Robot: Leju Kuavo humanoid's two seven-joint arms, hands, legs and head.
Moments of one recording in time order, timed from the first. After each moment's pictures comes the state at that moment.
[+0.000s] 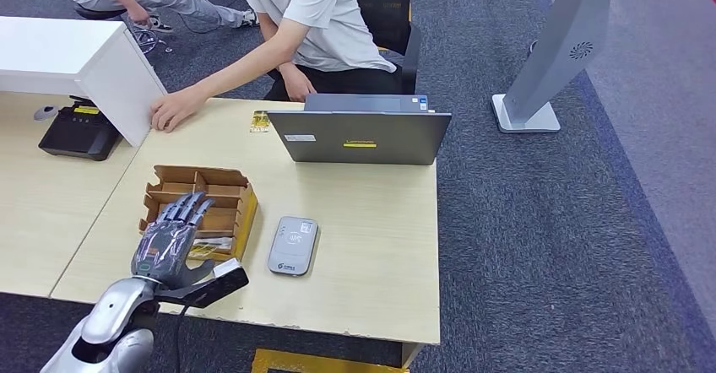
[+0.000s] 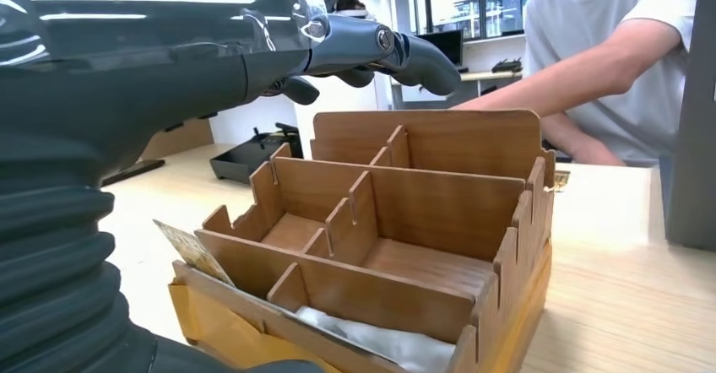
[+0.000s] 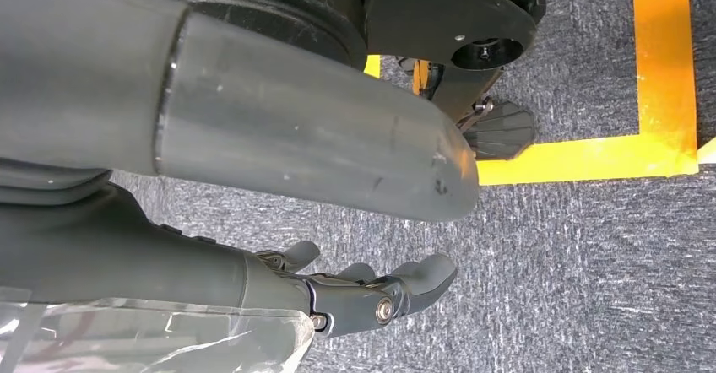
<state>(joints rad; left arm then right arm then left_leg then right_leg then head) -0.01 0.41 -0.28 -1.53 -1.08 0.11 0.14 -0.13 0.03 1.27 -0.11 -1.39 -0.27 -0.24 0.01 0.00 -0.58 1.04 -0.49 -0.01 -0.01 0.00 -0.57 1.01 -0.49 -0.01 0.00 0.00</state>
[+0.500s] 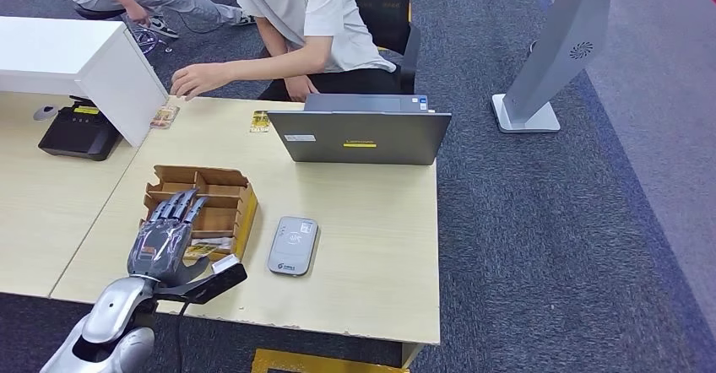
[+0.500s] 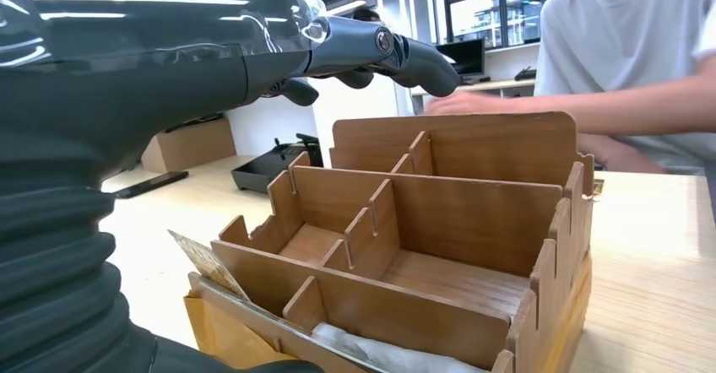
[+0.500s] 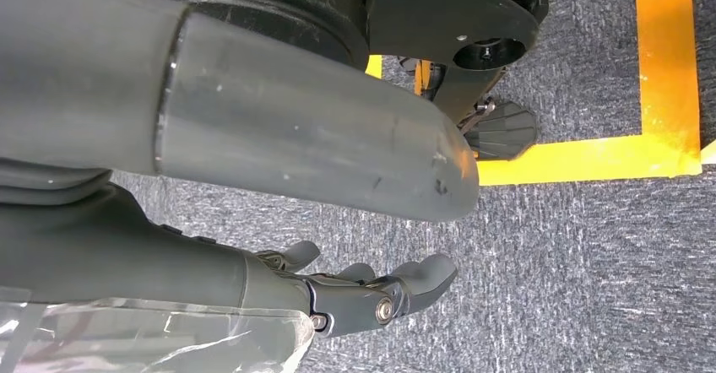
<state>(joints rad) -0.01 0.40 -0.26 -1.51 -1.14 0.12 0.17 -0.13 0.03 1.28 -0.11 -1.40 -0.27 -0.24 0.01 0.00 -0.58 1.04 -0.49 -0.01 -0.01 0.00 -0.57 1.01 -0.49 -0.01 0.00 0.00</state>
